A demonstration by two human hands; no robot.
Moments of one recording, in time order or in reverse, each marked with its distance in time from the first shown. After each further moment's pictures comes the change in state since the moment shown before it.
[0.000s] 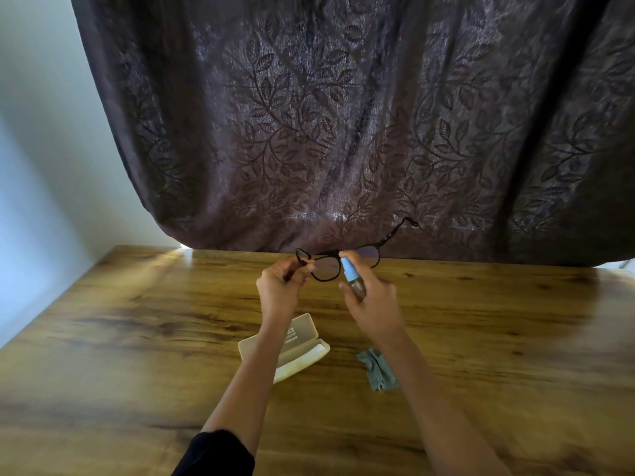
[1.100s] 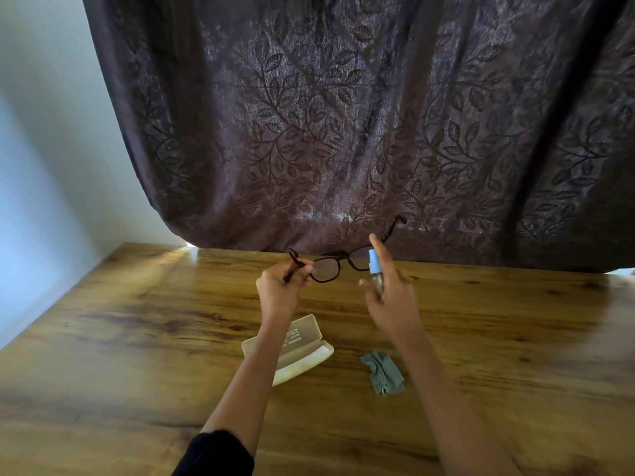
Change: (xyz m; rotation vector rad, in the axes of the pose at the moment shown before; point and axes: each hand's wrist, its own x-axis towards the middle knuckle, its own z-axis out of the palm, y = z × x) left_hand -0.001 0.002 -0.008 -0.002 0.016 -0.011; right_hand 0.006 0.007 -0.013 -0.079 0.029 0.038
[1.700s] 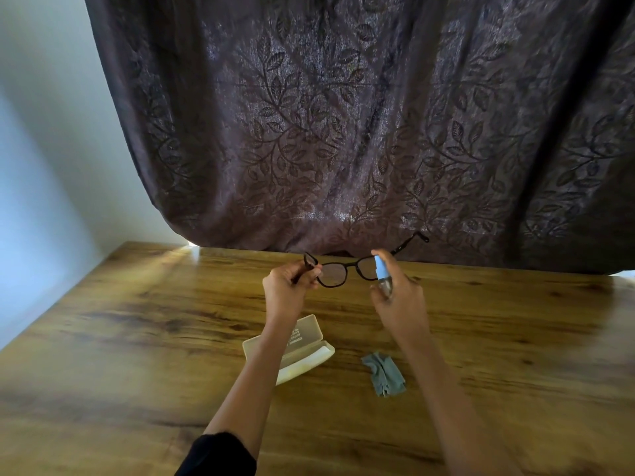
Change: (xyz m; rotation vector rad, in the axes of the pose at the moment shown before) left_hand -0.001 -0.002 0.004 0.062 -0.059 0.001; right_hand 0.001 0.010 -0.003 -0.049 0.000 0.083
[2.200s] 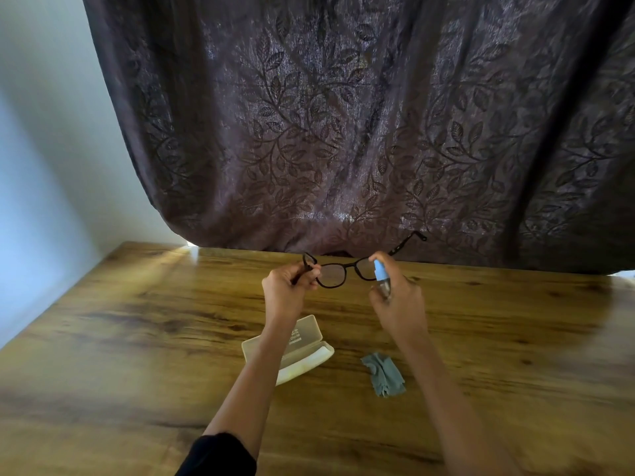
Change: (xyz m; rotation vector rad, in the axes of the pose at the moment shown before) left_hand 0.001 -0.002 0.001 -0.014 0.000 -0.003; right_hand -0.001 -0.001 0.001 -0.032 0.013 -0.025
